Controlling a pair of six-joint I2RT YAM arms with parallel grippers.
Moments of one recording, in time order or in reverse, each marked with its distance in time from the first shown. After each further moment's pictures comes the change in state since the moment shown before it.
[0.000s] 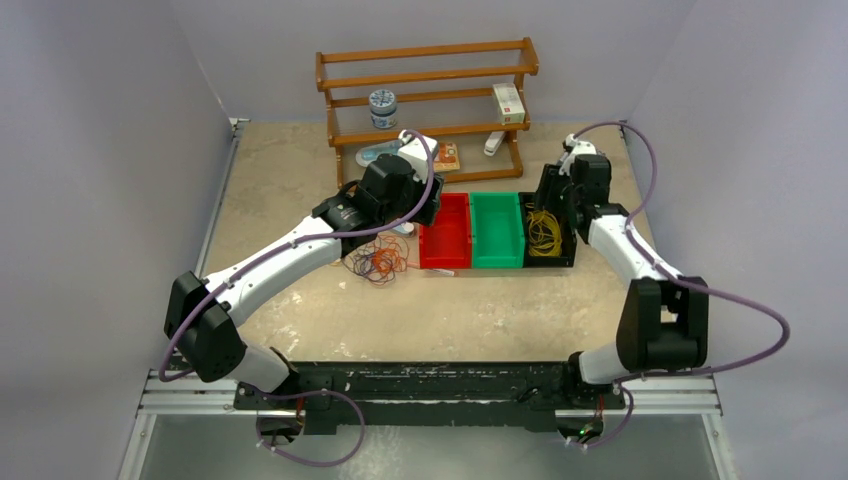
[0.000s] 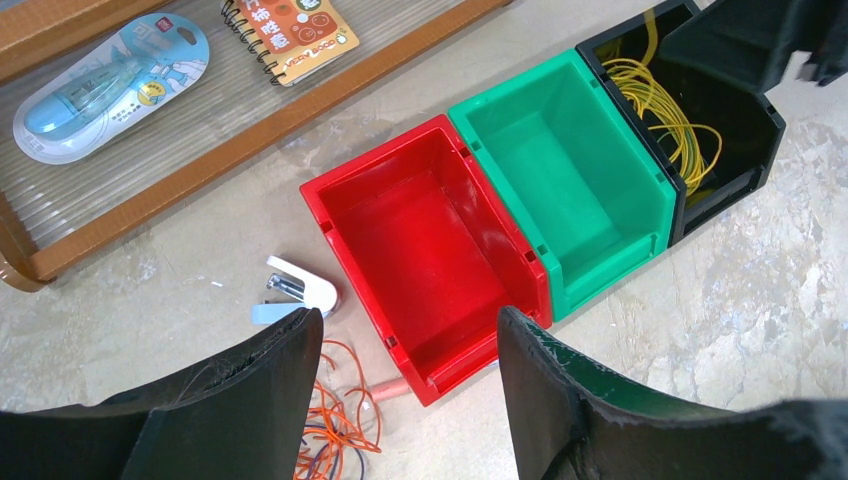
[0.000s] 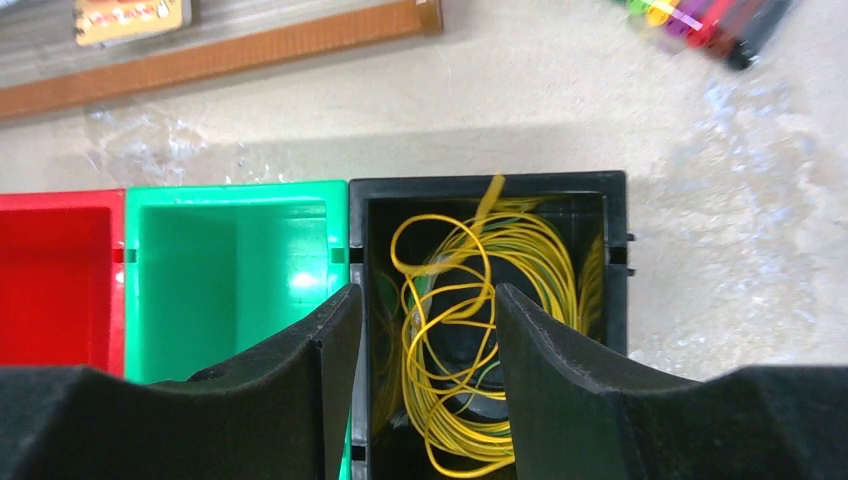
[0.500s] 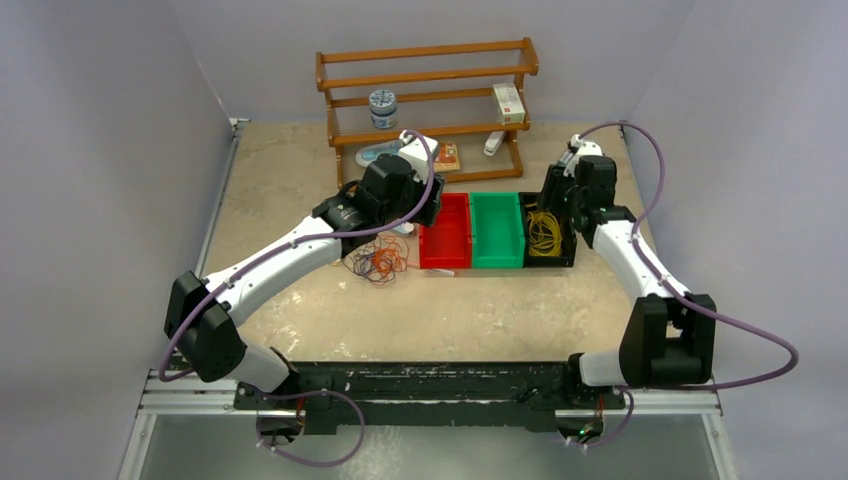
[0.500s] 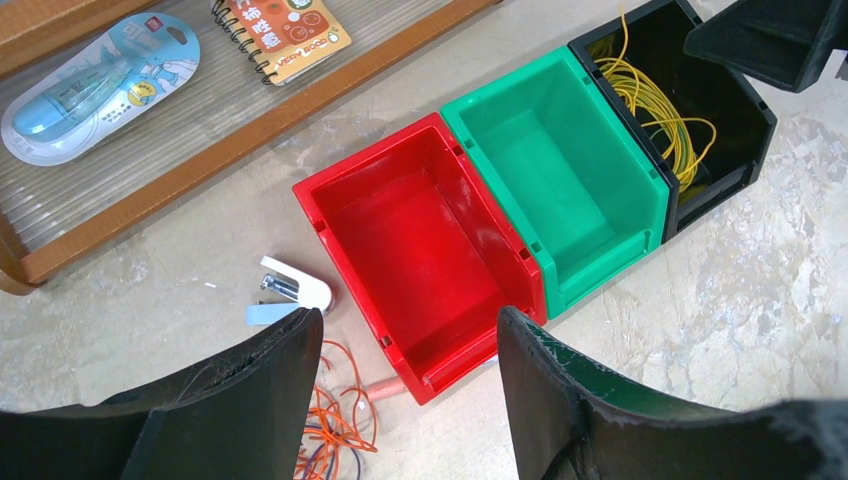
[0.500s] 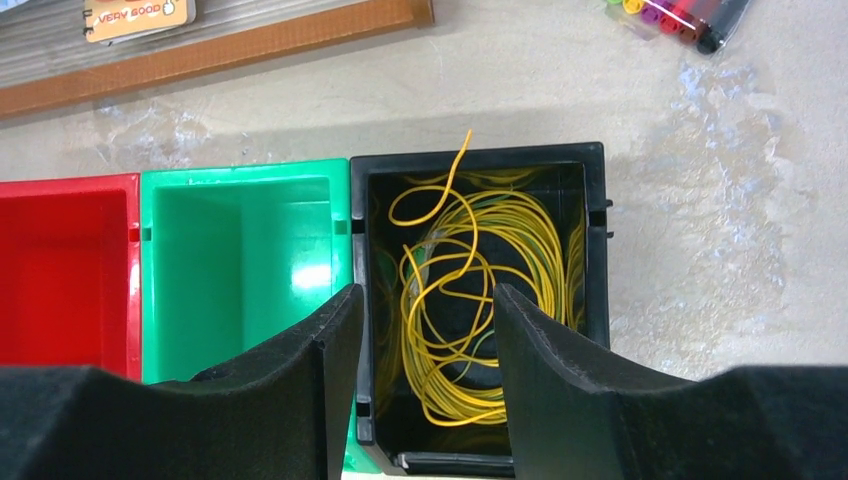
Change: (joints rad) left arm 0.000 0.001 0.000 0.000 0.014 0.000; right arm 0.000 -0.100 0.000 -0.073 0.033 0.006
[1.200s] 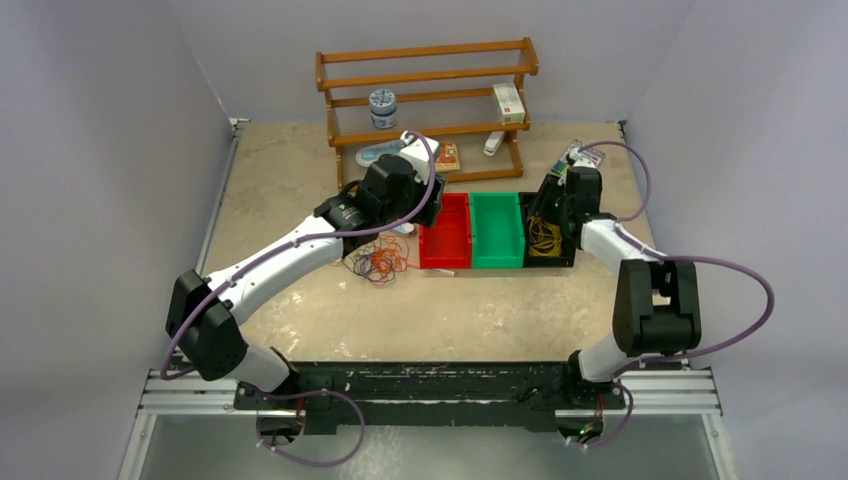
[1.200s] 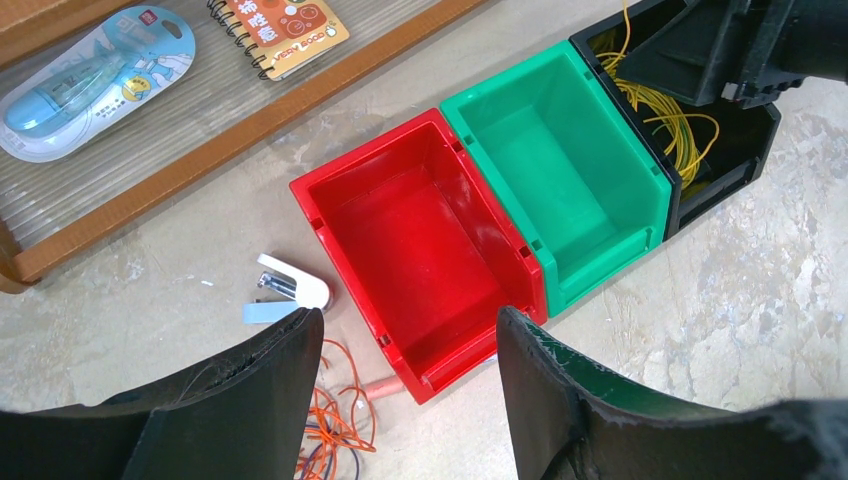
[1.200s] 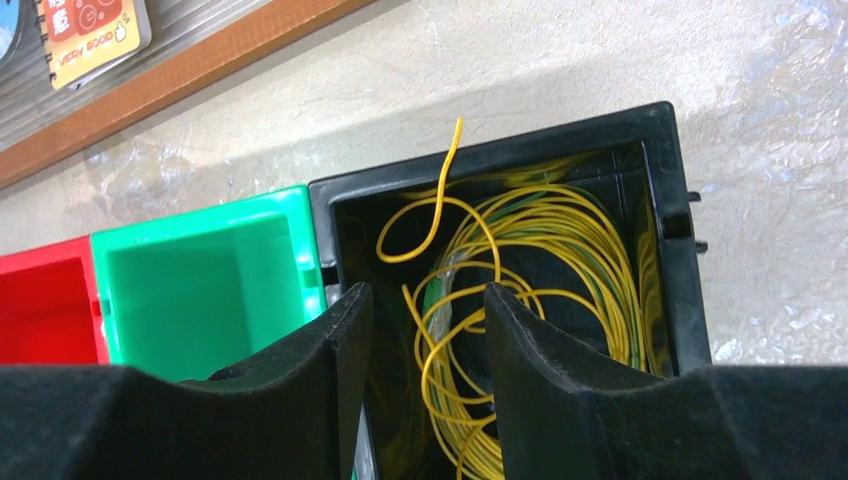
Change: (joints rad) left arm 0.000 0.009 0.000 -0.001 0.003 -0.003; right arm 0.000 0.152 -0.092 0.209 -0.013 0.207
